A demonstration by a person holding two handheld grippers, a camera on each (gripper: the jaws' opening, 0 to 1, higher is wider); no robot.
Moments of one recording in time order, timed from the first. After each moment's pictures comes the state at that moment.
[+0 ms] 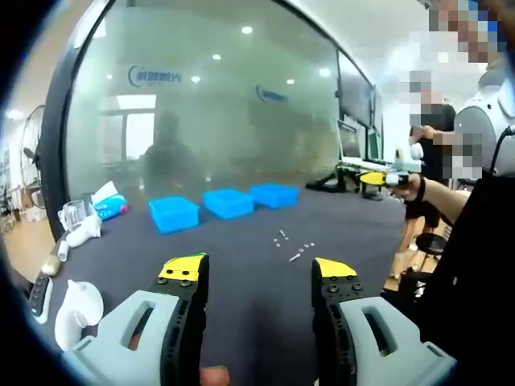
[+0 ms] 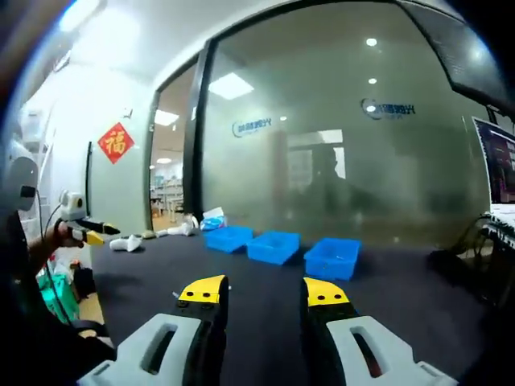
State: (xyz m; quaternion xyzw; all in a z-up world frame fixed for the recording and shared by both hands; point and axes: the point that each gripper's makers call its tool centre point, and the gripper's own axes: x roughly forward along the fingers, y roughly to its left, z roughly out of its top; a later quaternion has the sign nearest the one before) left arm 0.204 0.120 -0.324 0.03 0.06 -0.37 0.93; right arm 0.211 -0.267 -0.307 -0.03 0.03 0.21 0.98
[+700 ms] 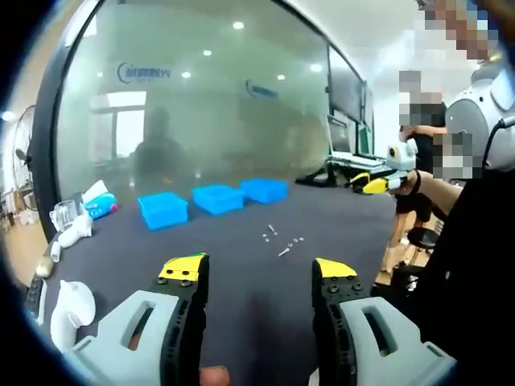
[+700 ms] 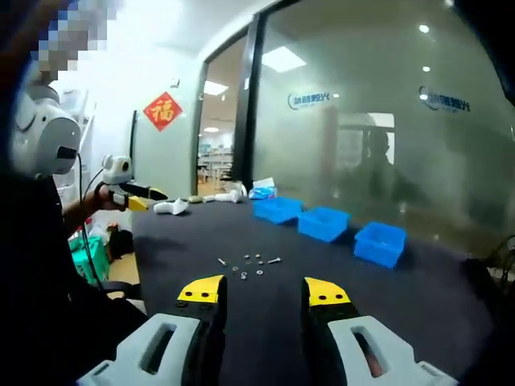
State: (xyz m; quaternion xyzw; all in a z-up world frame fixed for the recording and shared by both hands) left arm 0.197 0.112 -0.331 0.04 0.07 -0.39 0.91; right arm 0.184 -0.219 -0.331 -0.08 0.08 0.32 0.94
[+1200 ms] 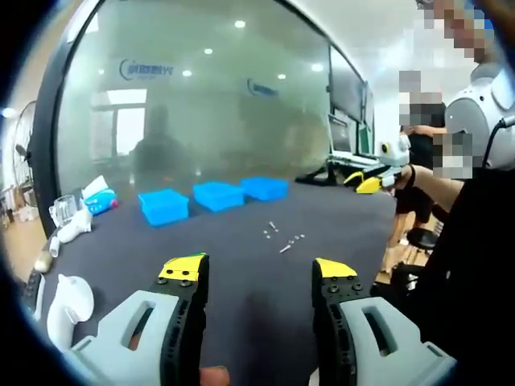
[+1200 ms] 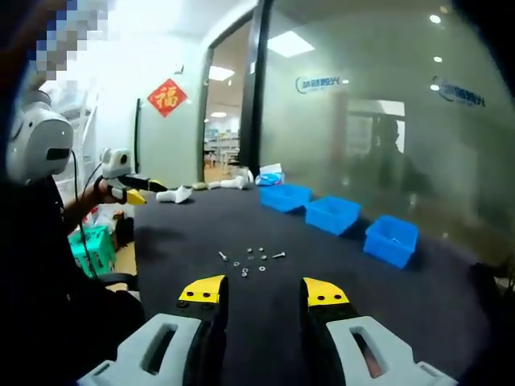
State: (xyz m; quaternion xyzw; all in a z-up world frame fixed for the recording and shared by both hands) left arm 0.198 0.117 -0.337 0.03 0.08 -0.39 0.92; right arm 0.208 -0.202 -0.335 -0.10 0.13 0.35 0.92
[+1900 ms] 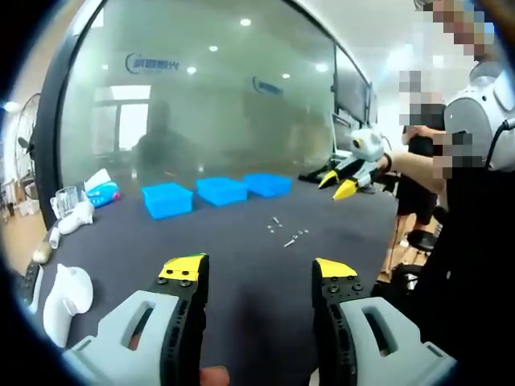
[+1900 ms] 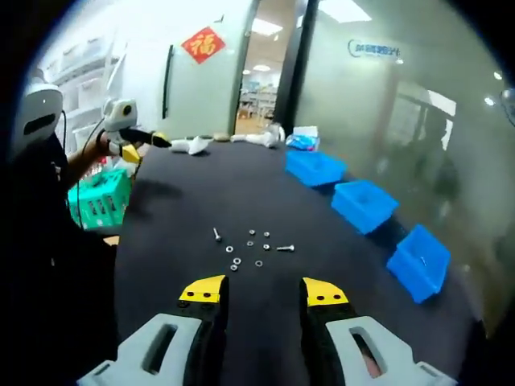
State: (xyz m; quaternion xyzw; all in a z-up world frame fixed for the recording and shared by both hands) left arm 0.201 0.123 -0.344 0.02 0.09 -0.39 0.92; right arm 0.263 -0.159 -0.365 -0.23 0.22 0.42 0.85
